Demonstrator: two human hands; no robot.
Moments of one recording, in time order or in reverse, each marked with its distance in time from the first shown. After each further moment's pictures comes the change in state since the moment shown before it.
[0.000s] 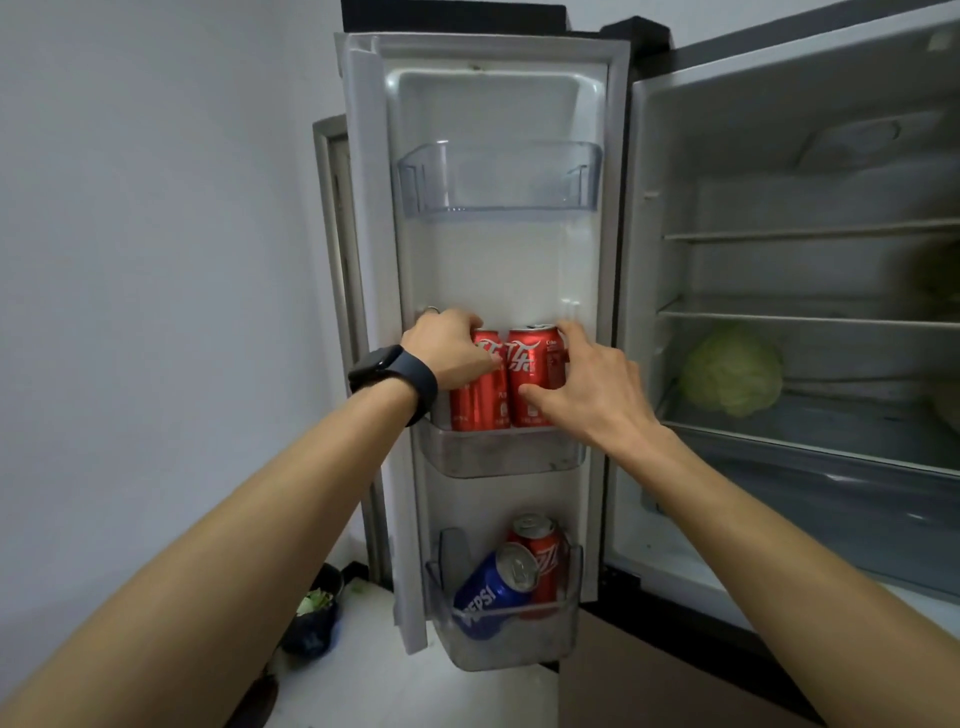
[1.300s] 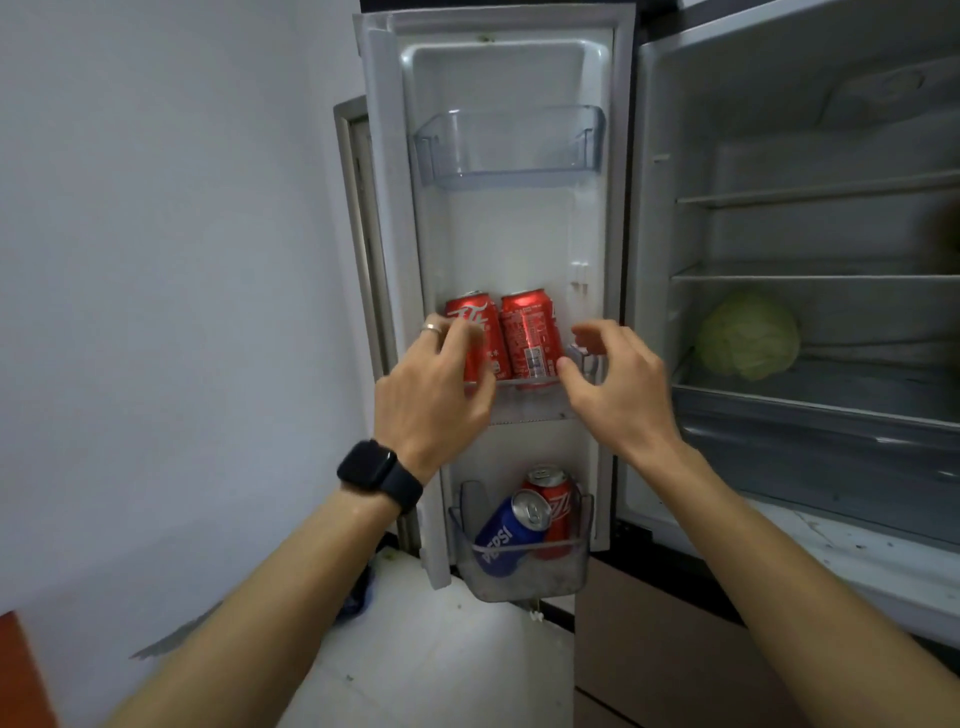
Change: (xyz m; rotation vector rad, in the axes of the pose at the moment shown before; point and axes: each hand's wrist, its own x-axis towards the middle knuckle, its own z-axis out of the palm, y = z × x) left_hand -0.099 -0.037 0.044 0.132 0.583 0.425; right_hand -0.062 0.007 0.002 0.360 0.197 -0.025
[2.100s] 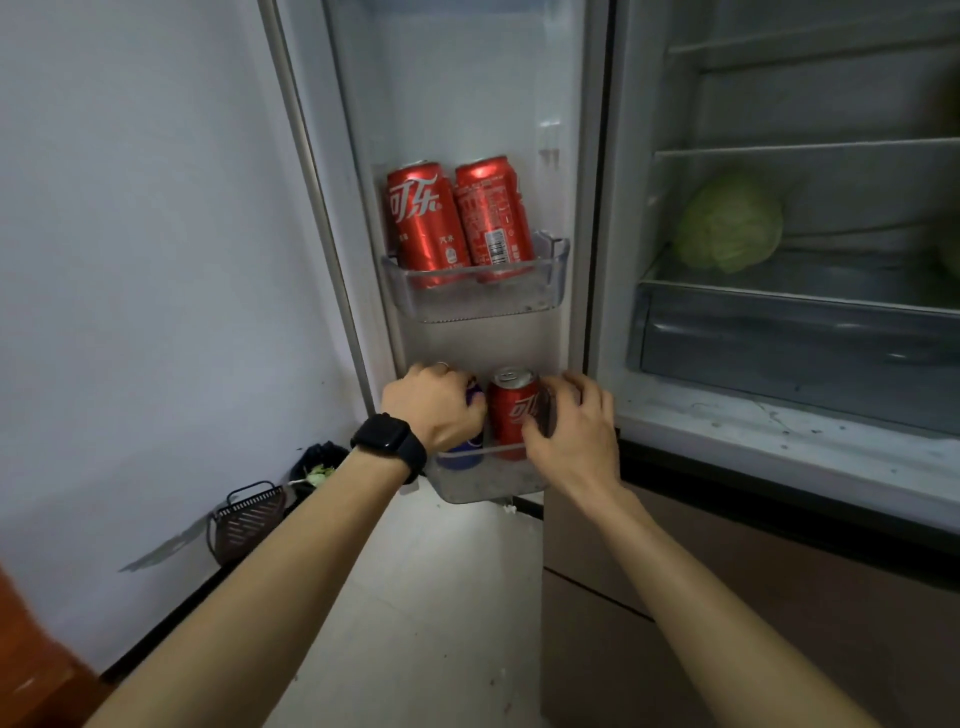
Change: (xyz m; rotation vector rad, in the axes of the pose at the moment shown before) left_hand -0.075 -0.018 0.099 0.164 -0.778 -0.192; right_hand -0.124 0.088 0.070 -0.256 -0.248 0.309
